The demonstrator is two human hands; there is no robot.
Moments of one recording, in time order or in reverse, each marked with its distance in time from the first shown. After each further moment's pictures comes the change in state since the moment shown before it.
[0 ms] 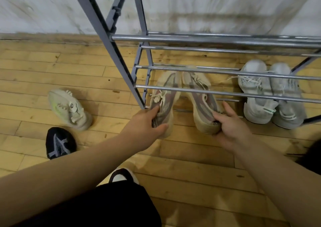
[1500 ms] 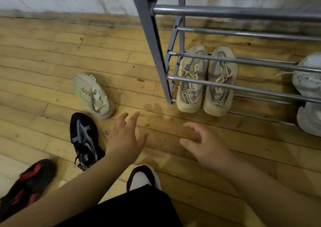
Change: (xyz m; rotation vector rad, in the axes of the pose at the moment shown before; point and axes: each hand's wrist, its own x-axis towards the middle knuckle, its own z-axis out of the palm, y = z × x) left_hand -0.029 -0.133 0.017 0.231 0.217 -0.337; right_hand -0.012 0.083 0.088 -1.107 -0.421 -0.212
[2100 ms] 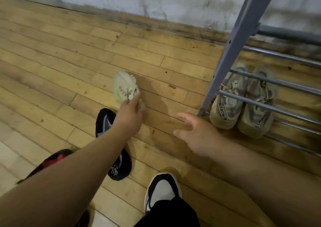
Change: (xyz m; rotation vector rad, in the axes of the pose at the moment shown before) left_hand 0.077 -0.074 -0.046 -0.437 0.011 -0.207; right_hand 0.052 -0.113 0.047 -0.151 -0.151 -0.054
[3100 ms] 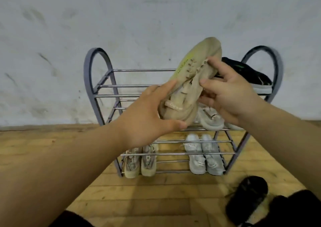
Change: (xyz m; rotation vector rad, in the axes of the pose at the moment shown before) left_hand -0.371 0.364 -0.133 -0.057 -0.187 1.156; right_hand -0.428 -0.064 -0.266 0.778 0.826 -0.643
